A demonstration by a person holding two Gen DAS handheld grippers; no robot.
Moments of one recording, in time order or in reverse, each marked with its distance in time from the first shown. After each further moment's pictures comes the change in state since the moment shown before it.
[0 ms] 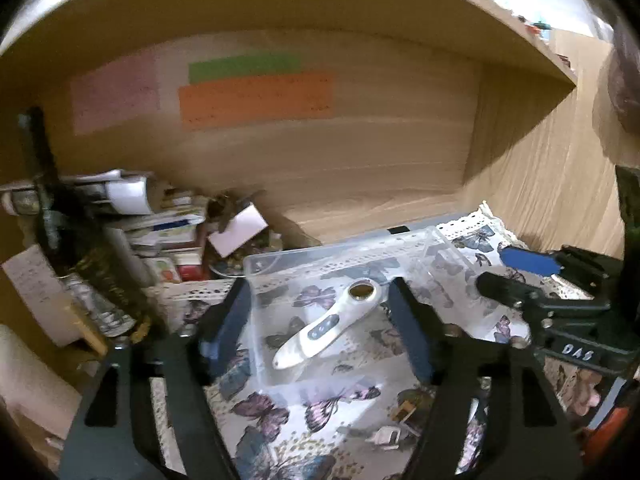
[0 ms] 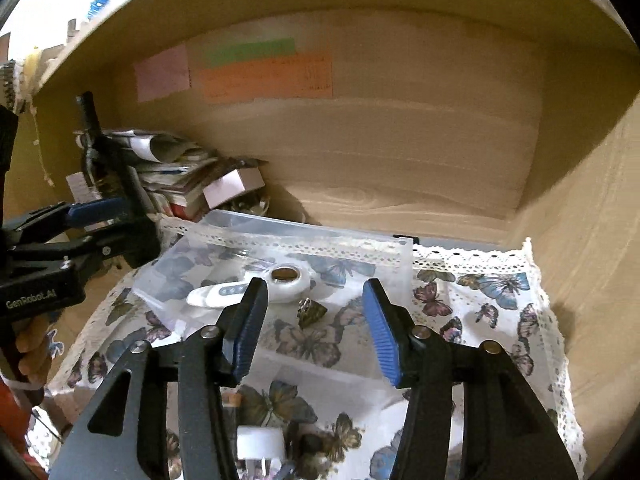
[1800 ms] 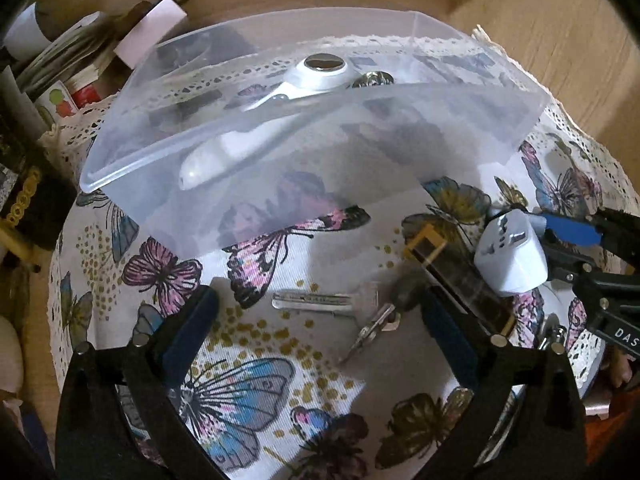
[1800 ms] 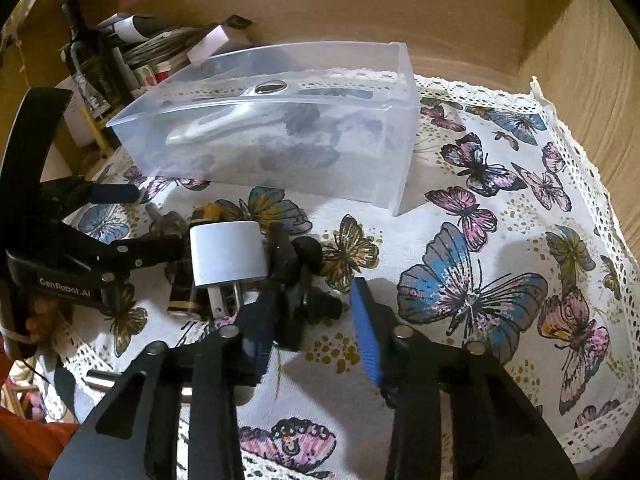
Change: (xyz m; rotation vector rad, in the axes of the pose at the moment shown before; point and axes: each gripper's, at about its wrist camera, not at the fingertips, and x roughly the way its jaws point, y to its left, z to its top) left arm 0.095 -0.038 -0.107 0.082 0.489 -0.097; right arm 0.025 -0.008 -0.116 0.075 0.303 0.019
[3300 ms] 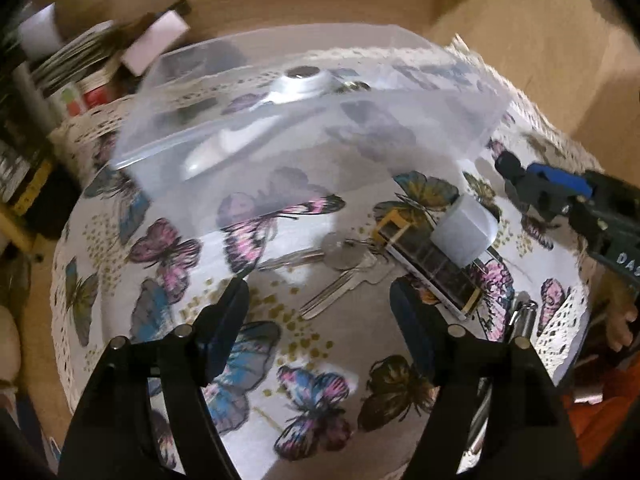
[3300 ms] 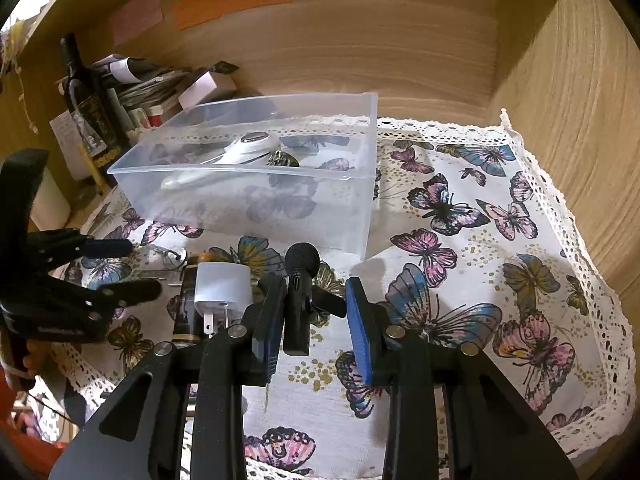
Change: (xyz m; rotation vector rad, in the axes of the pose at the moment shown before) left arm -0.029 -0.001 -0.019 0.019 -0.020 -0.041; right arm -0.029 -0.007 0.010 0.018 -0.120 -0.049
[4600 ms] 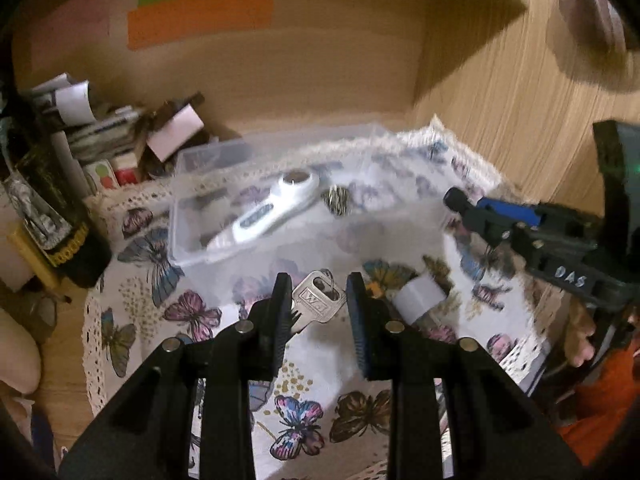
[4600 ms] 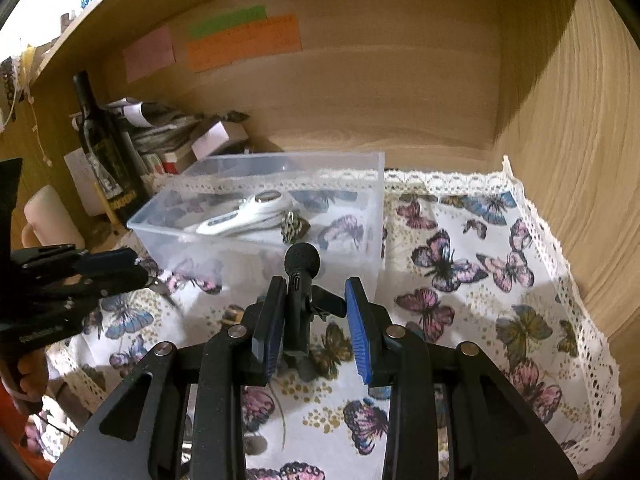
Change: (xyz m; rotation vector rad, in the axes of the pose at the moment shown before) left arm -0.073 0.001 0.018 -0.035 -0.265 -0.029; right arm -0.021 0.004 0.033 -0.003 -0.127 0.029
